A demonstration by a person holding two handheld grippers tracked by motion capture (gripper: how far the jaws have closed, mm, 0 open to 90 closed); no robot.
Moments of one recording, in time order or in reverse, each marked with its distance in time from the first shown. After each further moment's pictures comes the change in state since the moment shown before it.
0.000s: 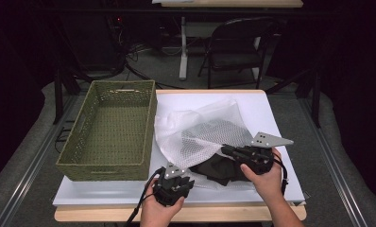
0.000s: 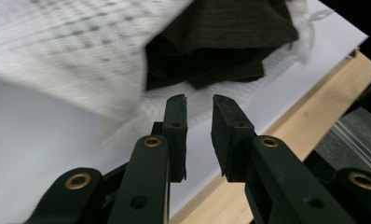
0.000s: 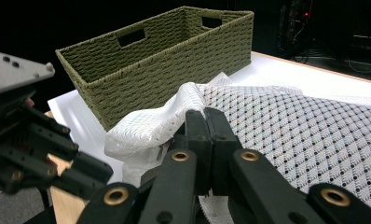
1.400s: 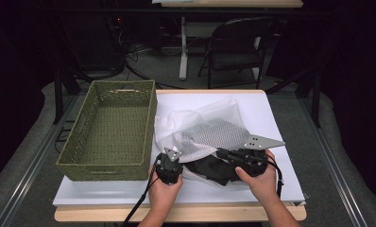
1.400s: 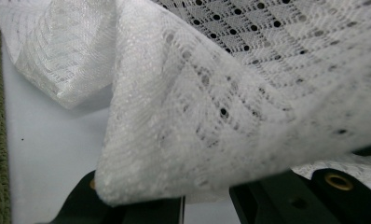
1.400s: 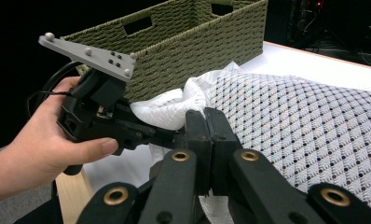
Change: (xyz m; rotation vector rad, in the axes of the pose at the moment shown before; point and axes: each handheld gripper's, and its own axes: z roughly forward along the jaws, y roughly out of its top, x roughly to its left) left arm 0.051 0.009 0.055 -0.032 0.299 -0.083; right arm 0.006 -0.007 0.012 0.036 0.026 -0.005
